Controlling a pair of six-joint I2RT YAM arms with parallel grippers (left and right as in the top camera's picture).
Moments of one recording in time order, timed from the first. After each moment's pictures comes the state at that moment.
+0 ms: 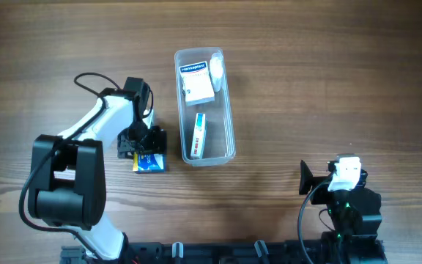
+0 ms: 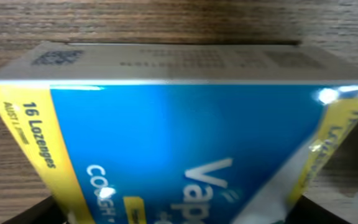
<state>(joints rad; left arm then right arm) -0.15 1.85 1.07 -0.96 0.10 -0.19 0.03 0.01 0.17 -0.64 -0.02 -0.01</state>
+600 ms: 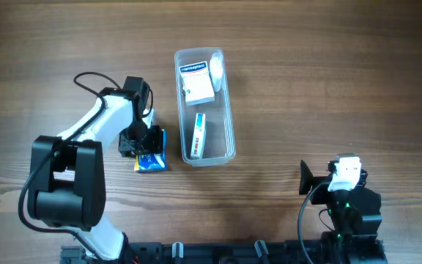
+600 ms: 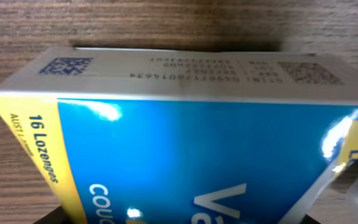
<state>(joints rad) -0.15 1.84 1.08 -0.96 0.11 -0.19 0.03 0.01 0.17 -0.64 -0.02 -0.01</state>
